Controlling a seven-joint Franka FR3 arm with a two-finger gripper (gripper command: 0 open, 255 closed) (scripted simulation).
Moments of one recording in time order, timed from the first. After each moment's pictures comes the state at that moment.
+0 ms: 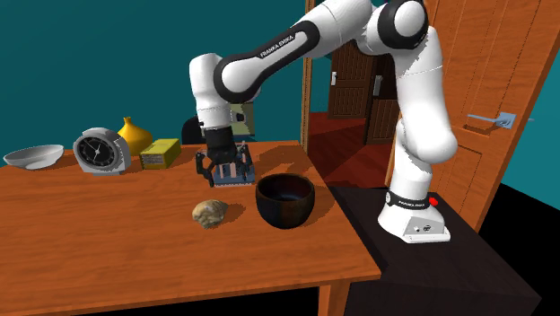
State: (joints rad) arm -0.09 0.27 0.31 -1.85 0.10 1.99 1.46
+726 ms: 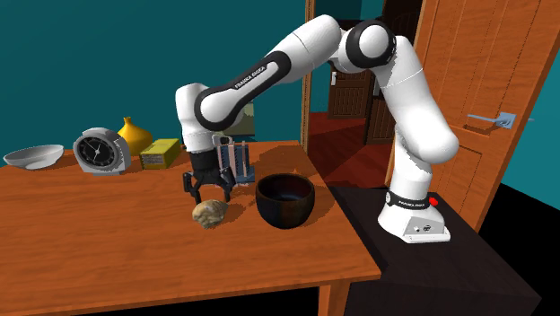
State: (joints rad) arm -0.05 0.51 0.26 -1.68 0.09 2.05 1.67
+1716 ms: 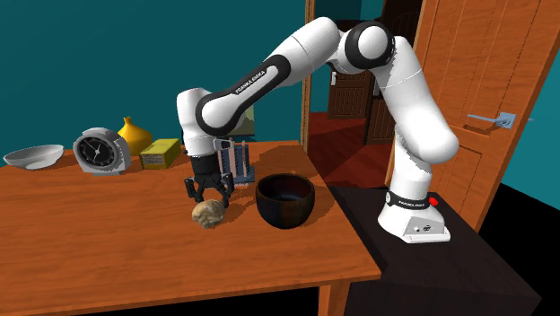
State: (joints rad) arm -0.04 0.52 0.26 -1.70 0.09 2.08 1.68
